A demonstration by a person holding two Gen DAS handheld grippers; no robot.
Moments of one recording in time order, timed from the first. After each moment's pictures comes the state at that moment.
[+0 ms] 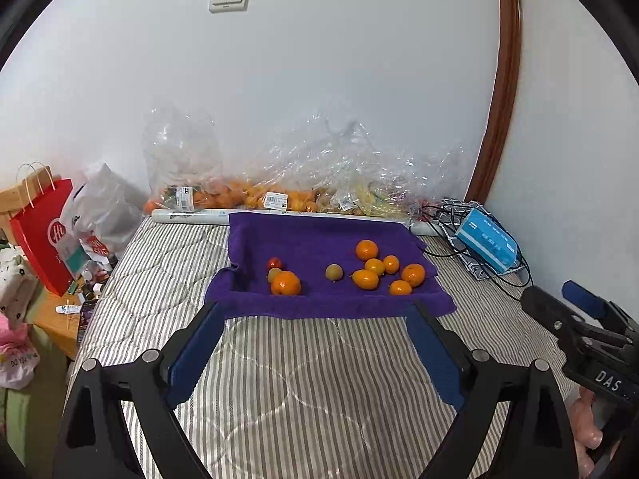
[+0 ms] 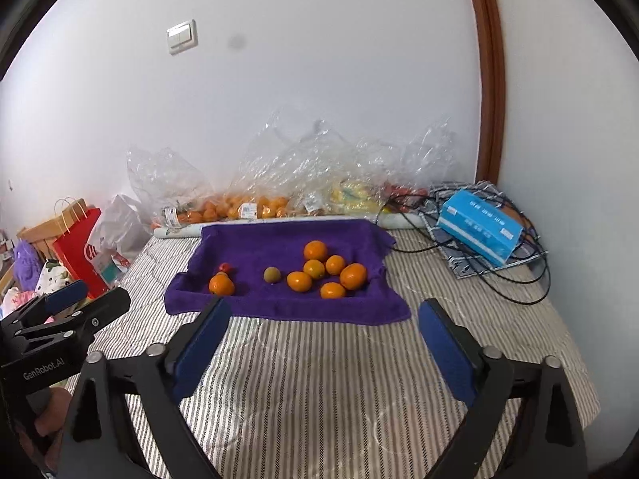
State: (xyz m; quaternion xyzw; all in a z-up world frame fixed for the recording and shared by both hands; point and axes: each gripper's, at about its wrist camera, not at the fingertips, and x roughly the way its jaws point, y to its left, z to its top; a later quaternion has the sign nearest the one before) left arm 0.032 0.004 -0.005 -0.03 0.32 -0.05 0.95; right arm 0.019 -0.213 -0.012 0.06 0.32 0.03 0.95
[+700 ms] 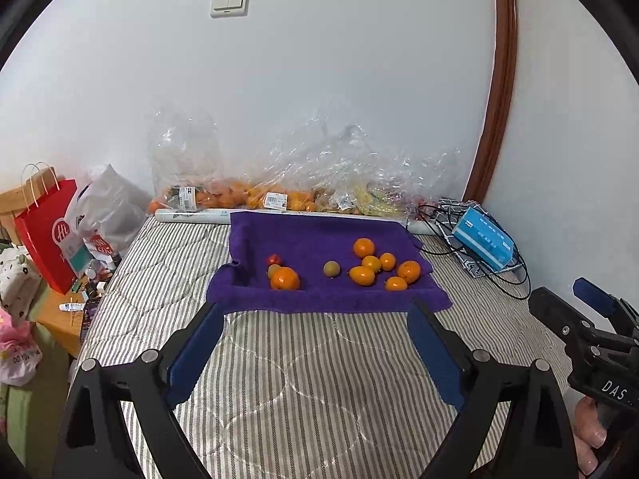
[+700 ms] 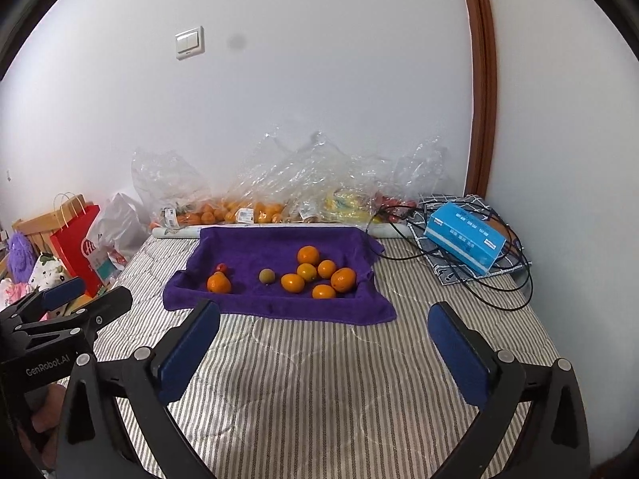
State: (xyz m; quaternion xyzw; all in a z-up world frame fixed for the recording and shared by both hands) left arm 0.018 0.000 -0.001 -0.03 0.31 -0.05 0.95; right arm -0.003 -0.213 -0.002 0.03 0.30 0.02 0.95
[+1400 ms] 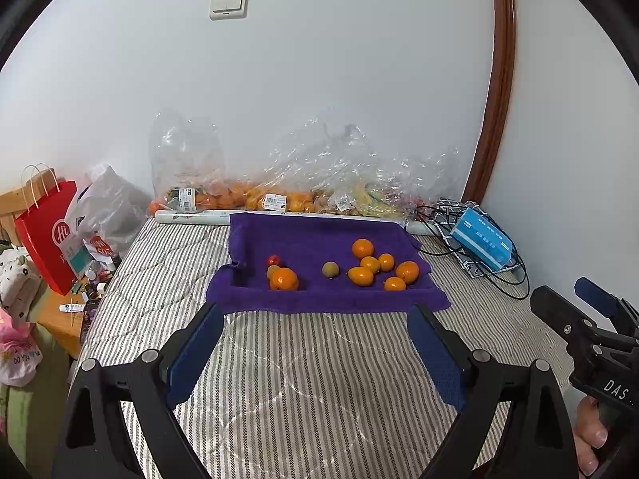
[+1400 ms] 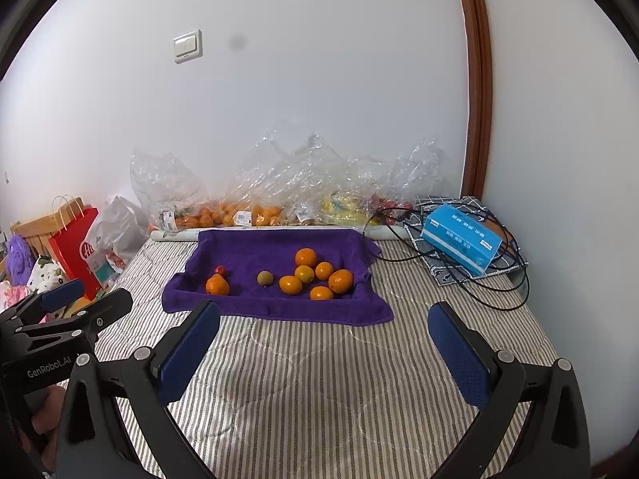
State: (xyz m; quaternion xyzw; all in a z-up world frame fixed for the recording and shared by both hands) left arm 0.016 -0.002 -0.002 -0.03 0.31 -0.05 0.95; right arm -0.006 -0.216 0.001 0.04 0.30 0.02 0.95
